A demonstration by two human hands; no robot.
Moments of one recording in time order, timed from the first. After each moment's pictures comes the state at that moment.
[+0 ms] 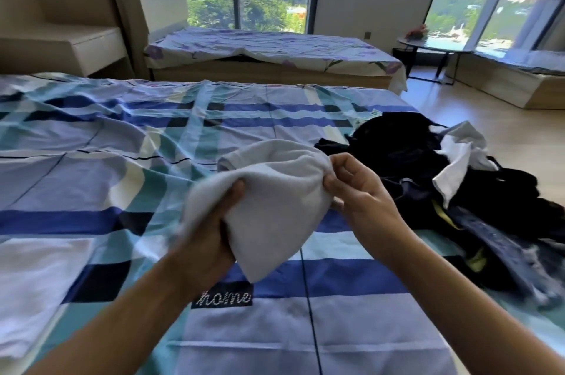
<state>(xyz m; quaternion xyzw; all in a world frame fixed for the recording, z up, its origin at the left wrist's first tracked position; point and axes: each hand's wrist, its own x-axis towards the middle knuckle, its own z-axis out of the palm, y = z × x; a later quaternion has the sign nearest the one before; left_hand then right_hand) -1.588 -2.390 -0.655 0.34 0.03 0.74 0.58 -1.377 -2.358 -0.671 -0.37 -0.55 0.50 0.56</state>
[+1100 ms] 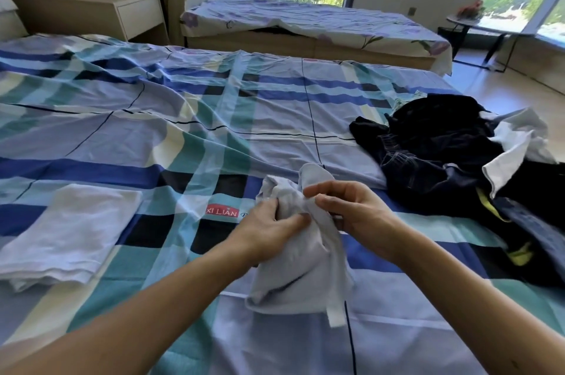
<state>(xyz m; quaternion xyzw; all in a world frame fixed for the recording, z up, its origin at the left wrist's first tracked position) -1.605 -2.374 -0.737 0.60 0.59 0.27 0.47 -1.413 -2.363 -0.718 -0.43 -0.54 0.63 0.36</state>
